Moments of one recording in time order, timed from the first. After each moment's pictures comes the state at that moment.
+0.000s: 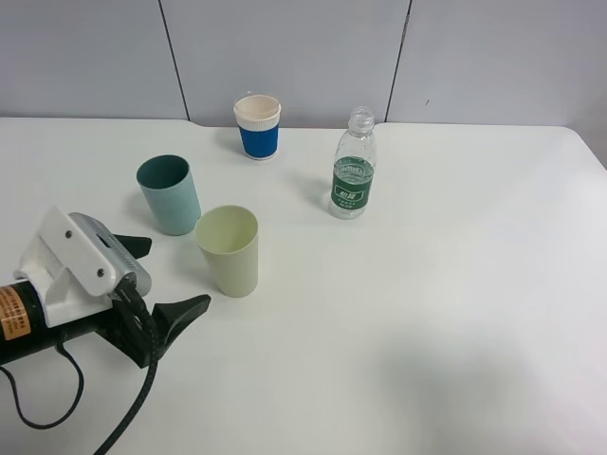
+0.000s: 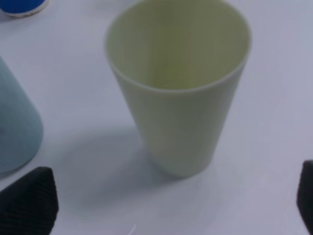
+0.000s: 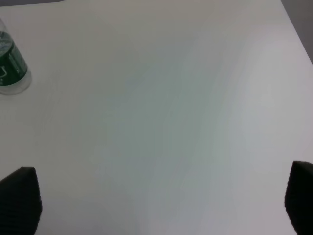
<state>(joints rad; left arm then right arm) -0.60 1.39 -0.05 0.11 -0.82 0.04 -0.03 0.00 -0.51 0.01 1.07 -0.02</state>
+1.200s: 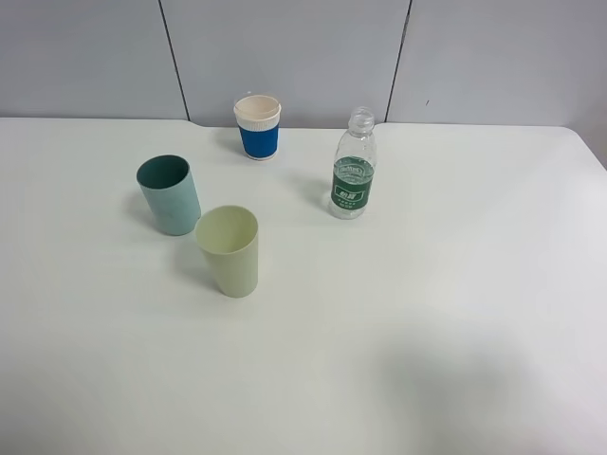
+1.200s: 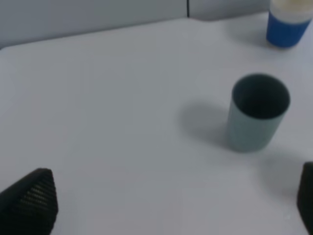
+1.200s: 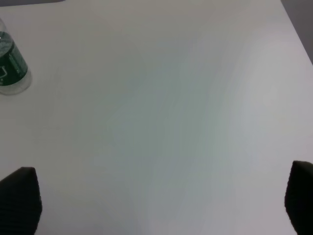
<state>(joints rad) -0.13 0.55 -0.74 0.10 0.76 -0.03 -0.03 0.00 -0.51 0.01 1.07 -0.02</state>
